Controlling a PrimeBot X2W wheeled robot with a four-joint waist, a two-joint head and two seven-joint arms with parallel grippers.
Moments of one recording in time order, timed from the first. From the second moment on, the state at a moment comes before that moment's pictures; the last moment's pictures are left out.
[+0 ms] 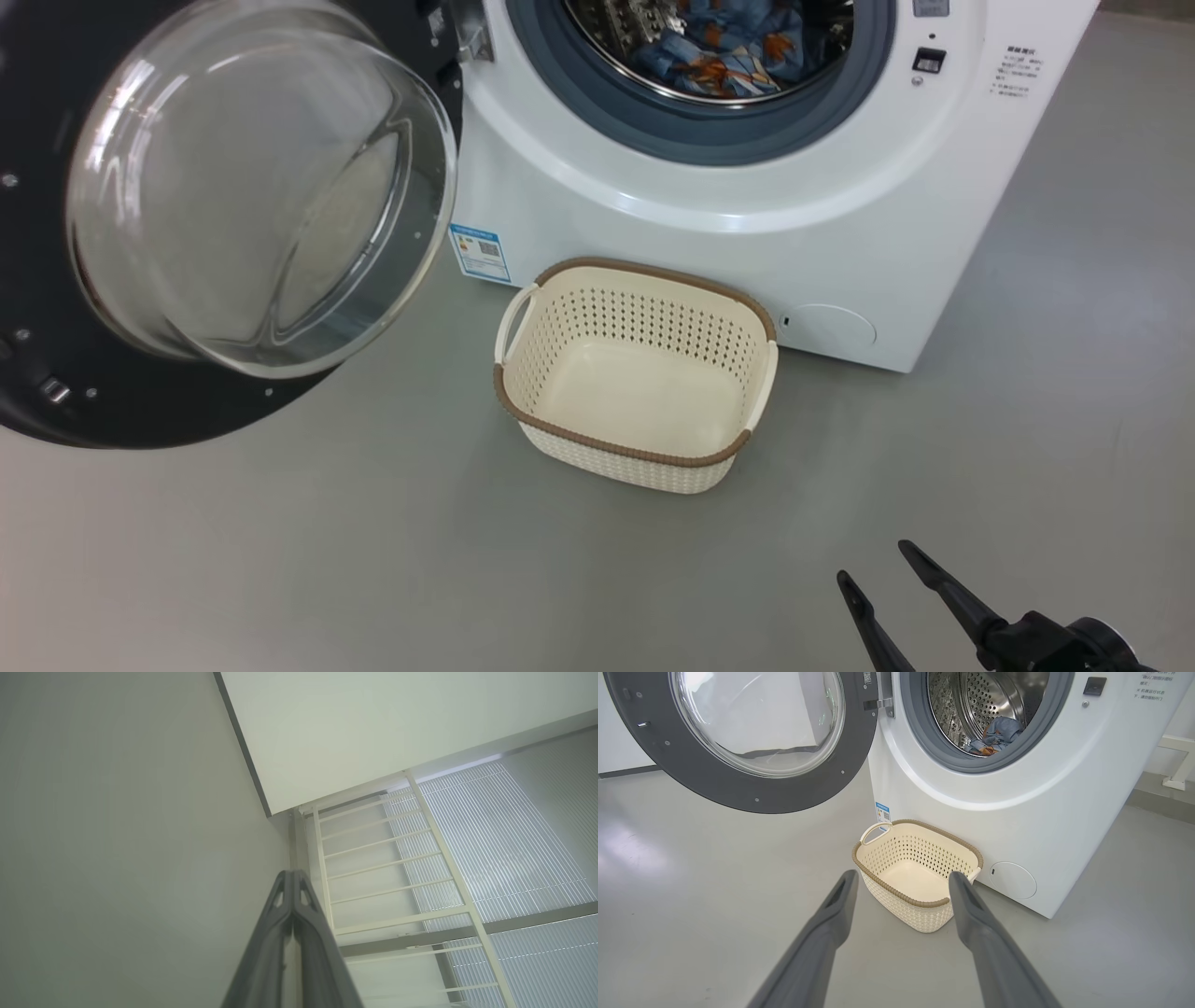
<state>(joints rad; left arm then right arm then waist) -0.89 0.50 0.74 1.11 -1.02 -0.09 0.03 0.11 -0.24 0.21 0.09 0.19 0.13 -0.25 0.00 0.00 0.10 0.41</state>
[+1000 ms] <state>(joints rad) -0.93 0.51 0.73 1.09 -1.12 -0.12 0.24 0.08 -0.35 0.21 0.05 0.19 0.13 -0.25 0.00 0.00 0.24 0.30</state>
